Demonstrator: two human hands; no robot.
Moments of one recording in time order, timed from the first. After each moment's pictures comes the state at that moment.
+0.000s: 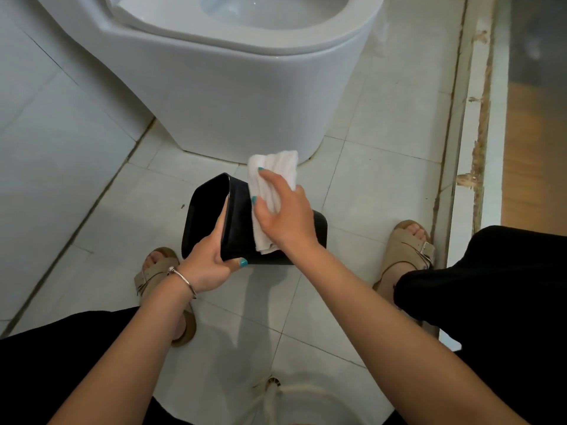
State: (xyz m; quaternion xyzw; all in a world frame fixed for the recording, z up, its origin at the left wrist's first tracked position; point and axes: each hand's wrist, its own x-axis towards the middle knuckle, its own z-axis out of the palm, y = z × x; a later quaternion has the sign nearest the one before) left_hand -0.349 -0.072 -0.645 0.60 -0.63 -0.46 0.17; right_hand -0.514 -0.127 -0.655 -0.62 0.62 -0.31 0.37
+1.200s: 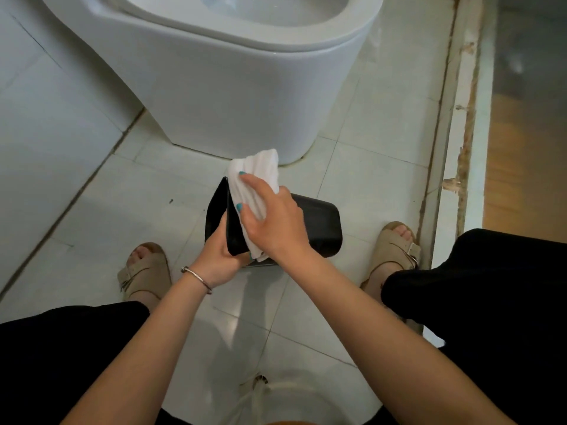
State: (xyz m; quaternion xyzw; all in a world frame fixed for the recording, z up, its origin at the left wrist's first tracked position) left_hand -0.380 -0.070 -0.657 0.58 -0.56 -0.51 0.30; right_hand -0.509 -0.110 -0.638 -0.68 0.60 -0.26 0.32
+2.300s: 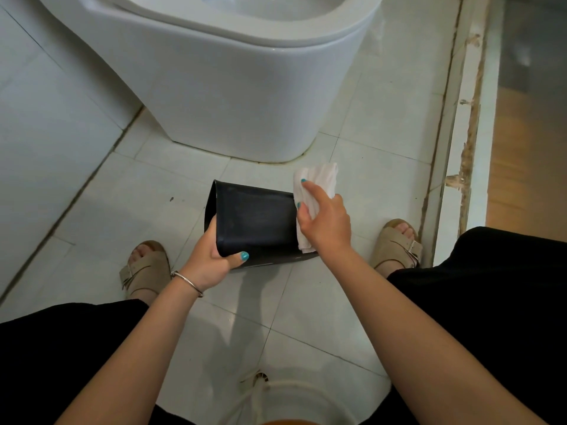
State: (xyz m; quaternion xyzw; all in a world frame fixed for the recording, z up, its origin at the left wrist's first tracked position) left_hand -0.367 -0.067 -0.666 0.63 -0.51 -0.52 0.27; right_hand -0.583 -0.127 -0.699 -0.60 0.72 -0.23 0.27
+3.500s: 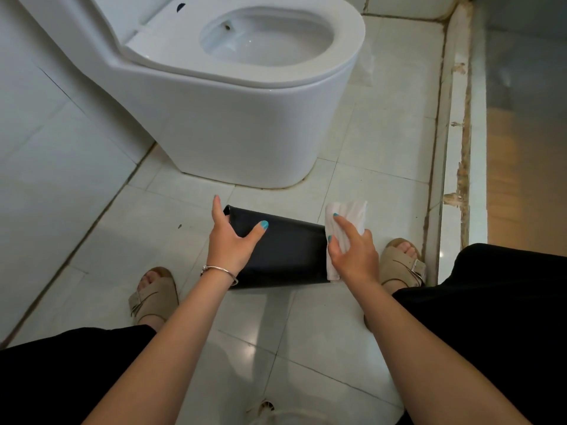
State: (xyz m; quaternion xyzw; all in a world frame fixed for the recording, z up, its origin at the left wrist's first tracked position) left_hand -0.416 -0.110 -0.632 0.74 -0.44 -0.38 0.34; right_hand -0.636 -0.107 -0.719 -0.54 0.76 -0.24 0.27
